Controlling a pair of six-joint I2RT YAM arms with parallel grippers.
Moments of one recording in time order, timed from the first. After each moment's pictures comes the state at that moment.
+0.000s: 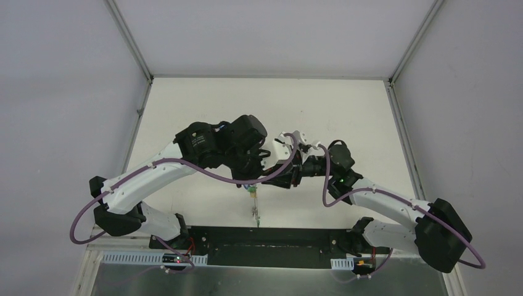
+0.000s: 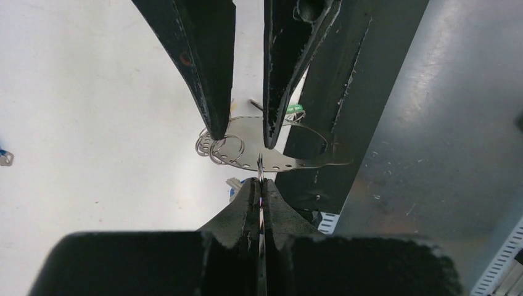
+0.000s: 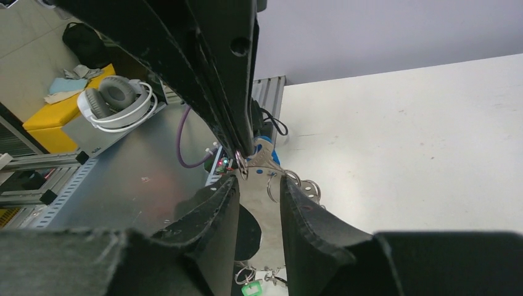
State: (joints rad) left arm -1.12 1.37 1.70 -1.25 0.15 0.19; right arm 0.79 1.11 0.54 0.77 -0.90 0.39
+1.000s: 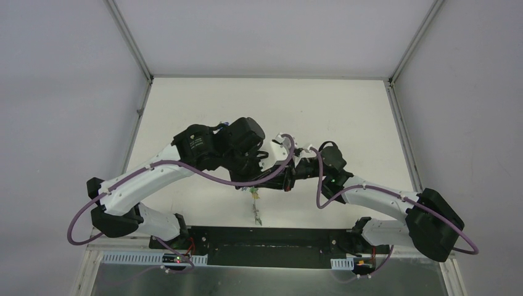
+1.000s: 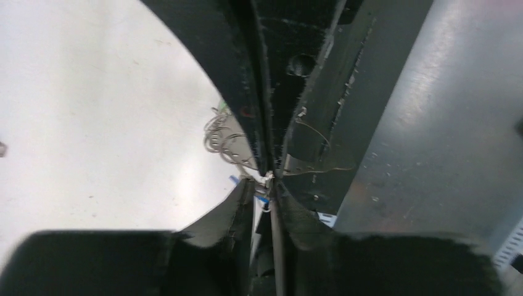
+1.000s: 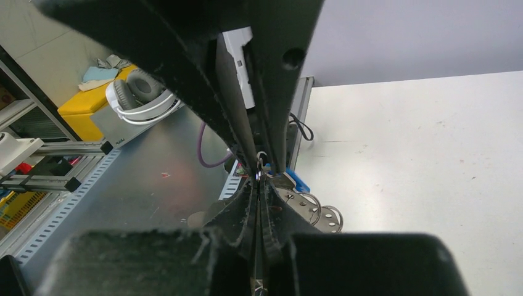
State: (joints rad) left arm -1.12 1.37 1.67 -1.26 0.15 0.17; right arm 0.87 1.22 0.56 0.90 -0.93 0.43
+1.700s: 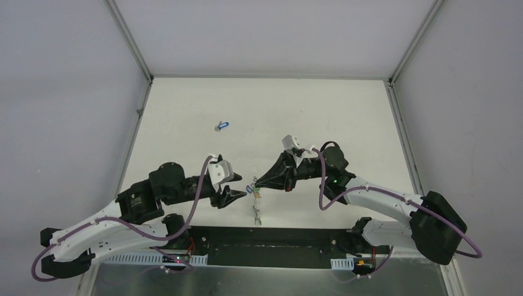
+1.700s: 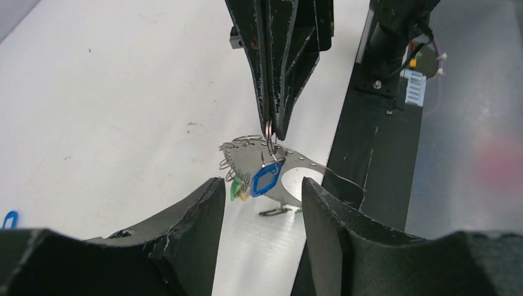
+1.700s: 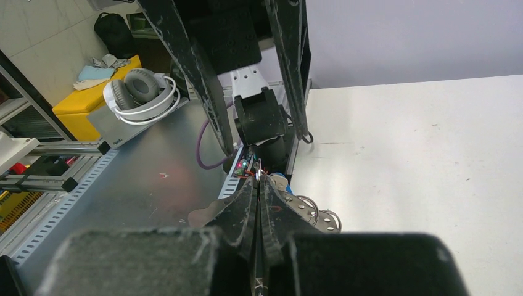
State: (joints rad) left arm -1.12 0.60 0.87 -0.48 0.09 0.10; right arm 0.87 1.19 0.56 0.87 -0.92 0.41
